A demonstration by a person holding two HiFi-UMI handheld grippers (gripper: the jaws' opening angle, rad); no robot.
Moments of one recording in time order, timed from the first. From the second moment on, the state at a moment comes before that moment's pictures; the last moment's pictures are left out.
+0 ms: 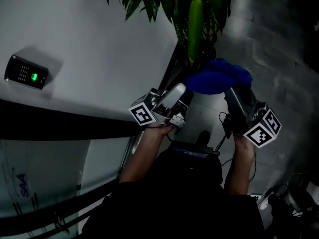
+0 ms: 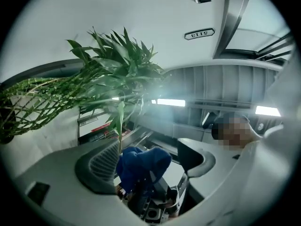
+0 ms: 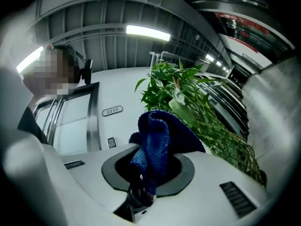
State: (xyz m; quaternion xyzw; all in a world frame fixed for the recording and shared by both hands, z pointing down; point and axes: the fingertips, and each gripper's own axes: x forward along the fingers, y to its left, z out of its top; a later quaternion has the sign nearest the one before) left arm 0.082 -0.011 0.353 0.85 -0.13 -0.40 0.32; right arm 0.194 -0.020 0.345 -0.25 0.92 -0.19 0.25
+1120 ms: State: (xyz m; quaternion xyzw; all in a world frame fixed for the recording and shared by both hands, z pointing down) left arm 0.000 0.137 0.352 0.85 -0.05 -0.40 0.34; right arm 0.099 0.139 0.350 -0.30 0.88 -0.25 0.28
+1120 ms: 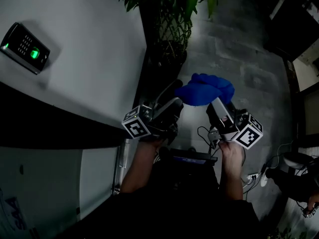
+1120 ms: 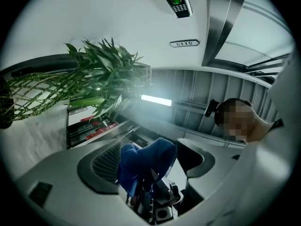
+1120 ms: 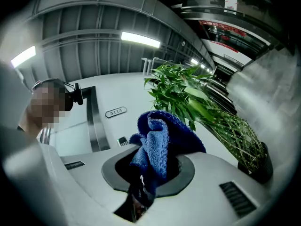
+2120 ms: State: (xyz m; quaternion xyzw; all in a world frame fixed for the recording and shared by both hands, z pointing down) left arm 0.058 0.134 0.366 0.85 -0.07 -0.38 0.36; right arm 0.155 0.137 0.364 -0.28 0.87 -0.28 0.30
